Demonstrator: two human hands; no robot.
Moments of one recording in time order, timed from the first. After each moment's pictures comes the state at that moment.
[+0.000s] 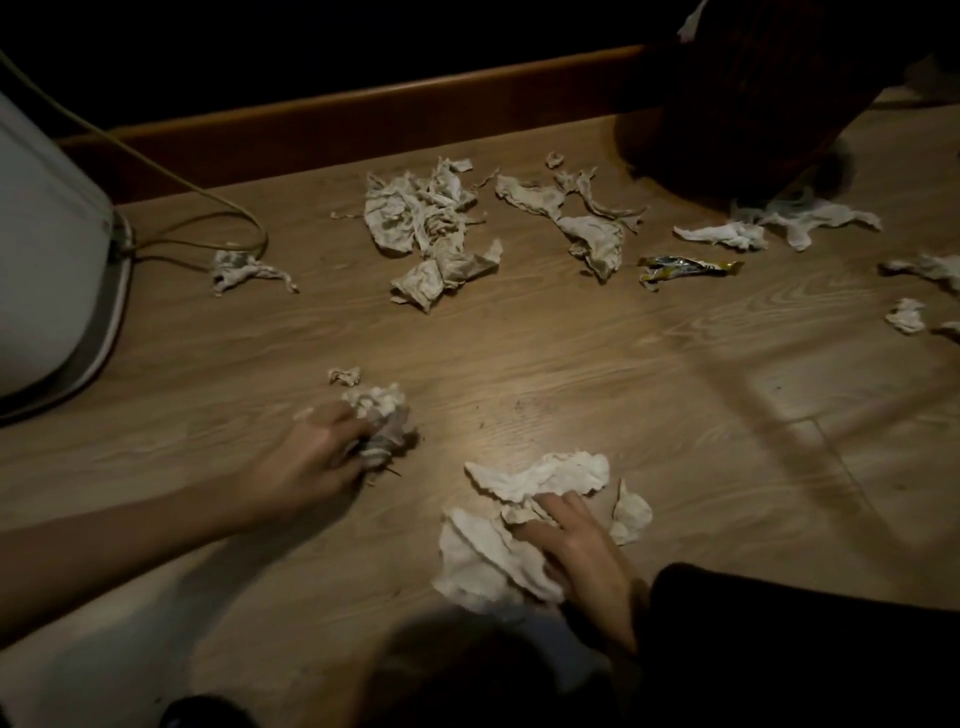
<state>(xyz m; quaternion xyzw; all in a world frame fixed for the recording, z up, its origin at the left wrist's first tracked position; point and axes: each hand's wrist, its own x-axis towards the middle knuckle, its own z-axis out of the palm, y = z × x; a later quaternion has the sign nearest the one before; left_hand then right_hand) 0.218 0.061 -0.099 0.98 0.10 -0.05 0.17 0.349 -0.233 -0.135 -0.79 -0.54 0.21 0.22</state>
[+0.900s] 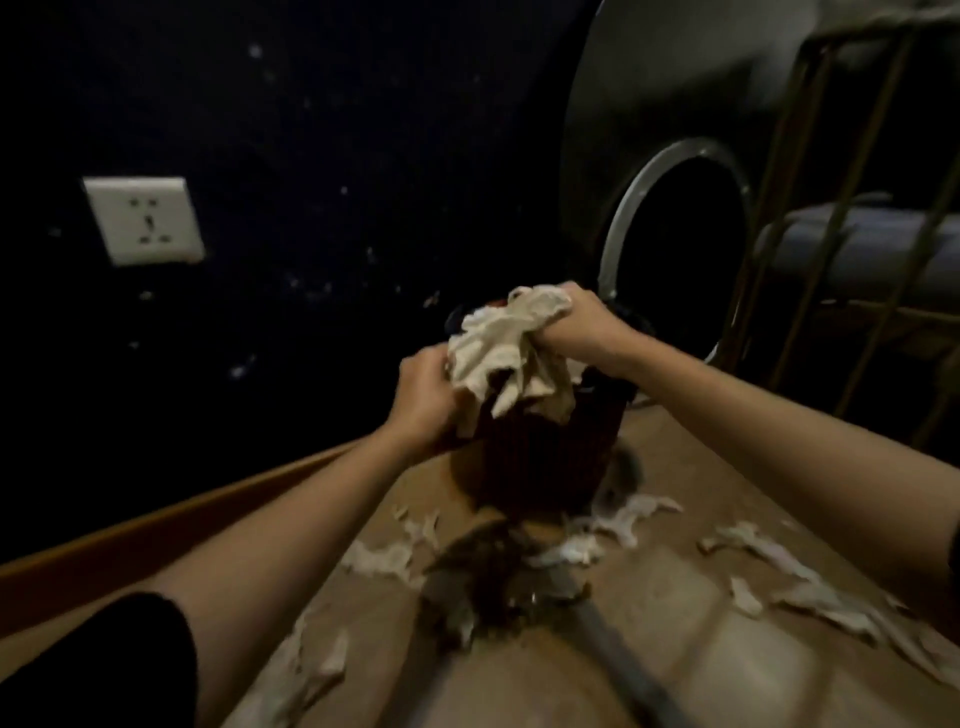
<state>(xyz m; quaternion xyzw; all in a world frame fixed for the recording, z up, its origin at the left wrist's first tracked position) 0.645 0.006 0.135 0.88 0.05 0.28 0.37 0.734 -0.153 0.195 -0.83 -0.38 -0.04 0.41</state>
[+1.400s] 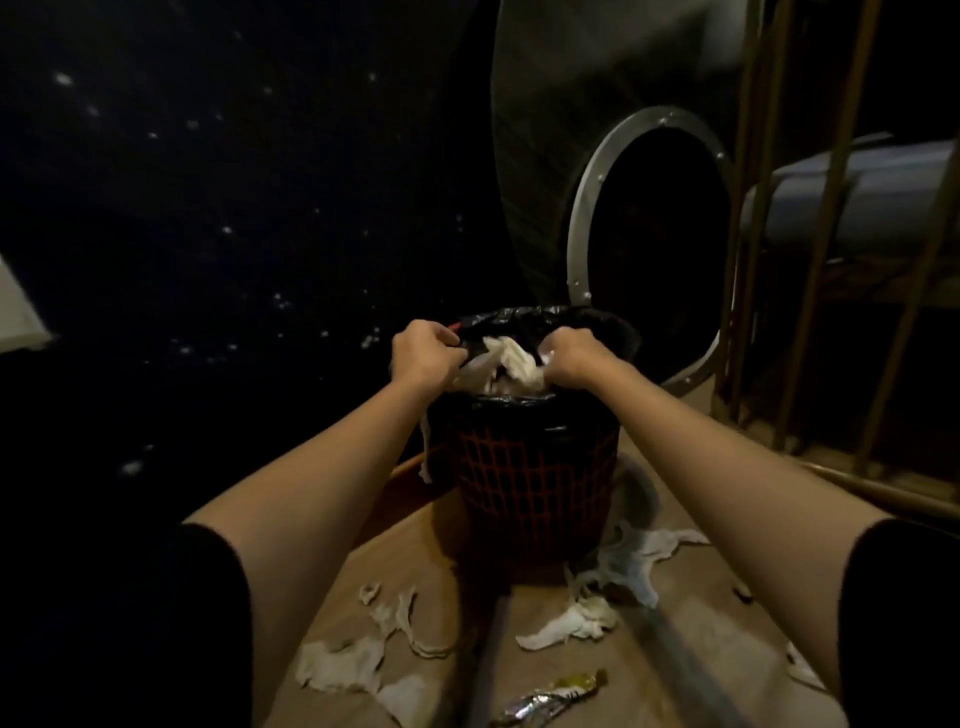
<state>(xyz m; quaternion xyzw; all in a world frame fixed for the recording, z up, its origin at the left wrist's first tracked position) 0.817 -0.003 0.158 0.90 0.14 0.23 0.35 0.904 -0.165 0.130 -0.95 -0.18 -0.02 0.26</state>
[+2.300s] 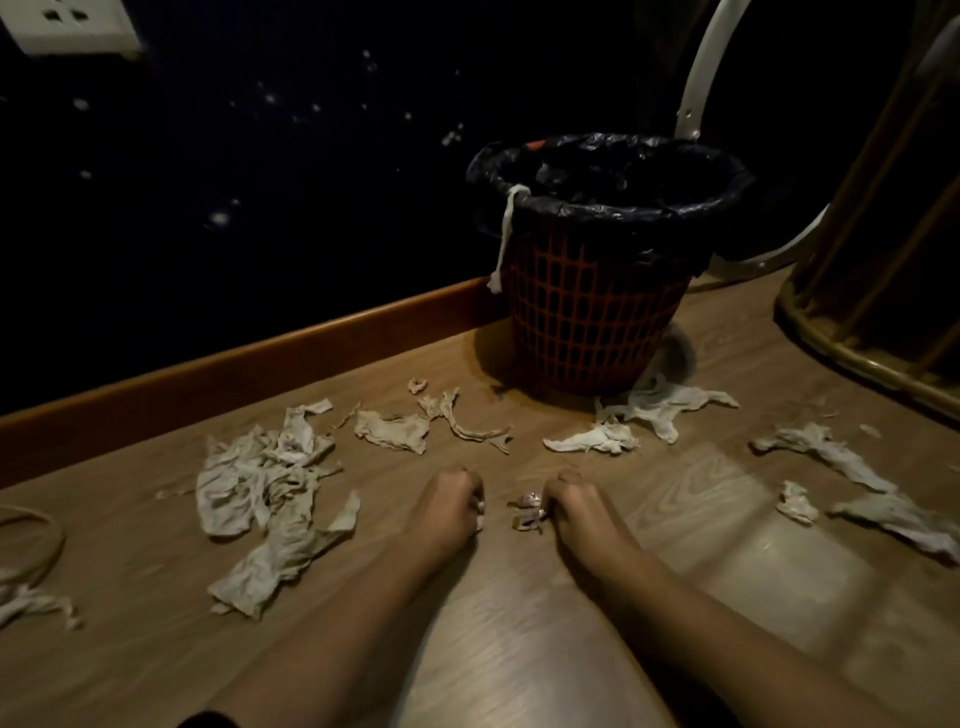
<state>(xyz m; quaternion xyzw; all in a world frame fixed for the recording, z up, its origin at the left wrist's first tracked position) 0.601 -0.012 -0.116 0.96 0.13 -0.01 0.23 0.676 -0.184 -0.139 -0.91 -0.34 0.05 0.23</state>
